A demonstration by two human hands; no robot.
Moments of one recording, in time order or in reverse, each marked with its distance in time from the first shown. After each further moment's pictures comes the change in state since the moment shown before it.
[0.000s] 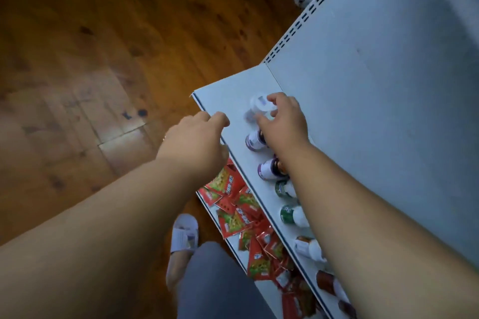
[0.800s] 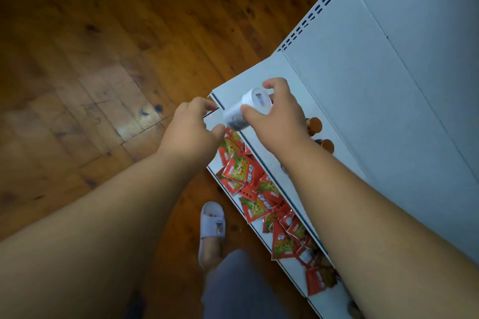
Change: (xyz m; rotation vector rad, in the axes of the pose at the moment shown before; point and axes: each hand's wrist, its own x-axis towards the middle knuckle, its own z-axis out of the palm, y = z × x) left_hand 0.024 -0.048 -0.028 -0.532 0.018 -0.265; right_hand -0.015 -0.076 0.010 0.176 -0.114 0.057
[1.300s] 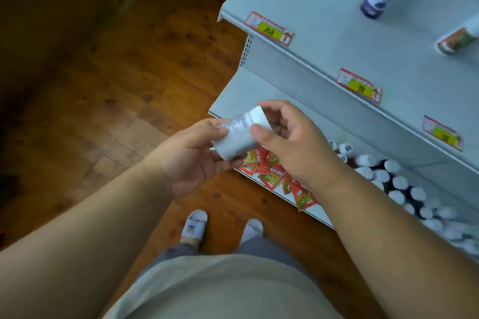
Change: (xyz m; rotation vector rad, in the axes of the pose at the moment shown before) left_hand -0.169 0.122 -0.176 -0.892 -0.825 -0.229; right_hand -0.237 -0.144 -0.145 0.575 0.060 0.068
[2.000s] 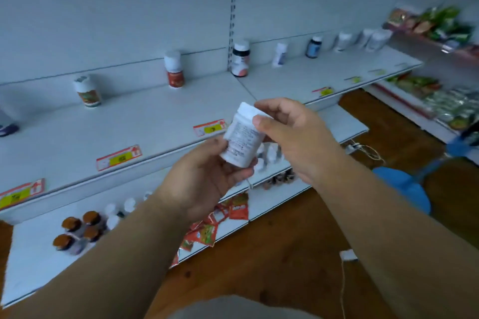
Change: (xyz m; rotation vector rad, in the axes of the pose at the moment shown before) left_hand 0.031 -0.236 0.428 0.401 -0.753 -0.330; right_hand -0.350 0.088 -0.329 0.298 1.082 0.017
